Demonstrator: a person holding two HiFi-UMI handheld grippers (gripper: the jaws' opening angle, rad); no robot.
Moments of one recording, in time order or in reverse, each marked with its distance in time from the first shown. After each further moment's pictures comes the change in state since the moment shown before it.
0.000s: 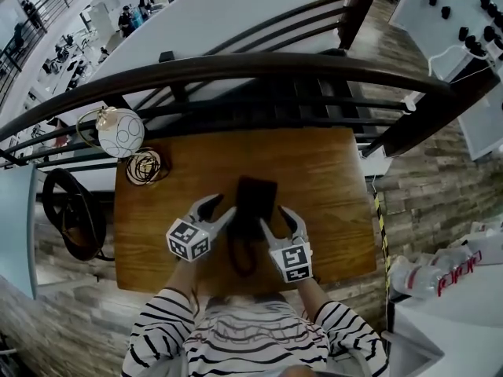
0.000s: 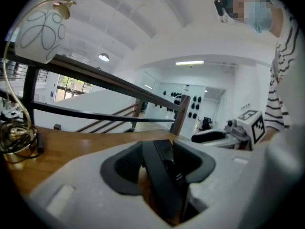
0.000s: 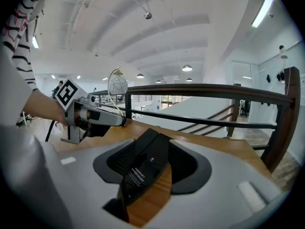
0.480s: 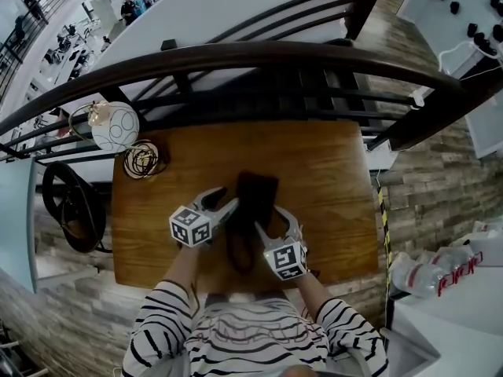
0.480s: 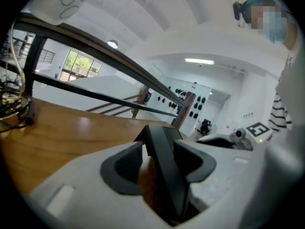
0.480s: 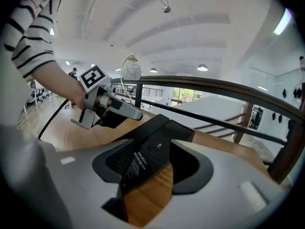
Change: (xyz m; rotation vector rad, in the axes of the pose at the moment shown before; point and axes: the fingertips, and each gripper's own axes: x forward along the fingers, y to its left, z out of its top) left arm 0.038 0.029 -0.042 -0.146 0.077 -0.013; right arm 0.028 0.008 -0.046 -0.172 0.055 0.080
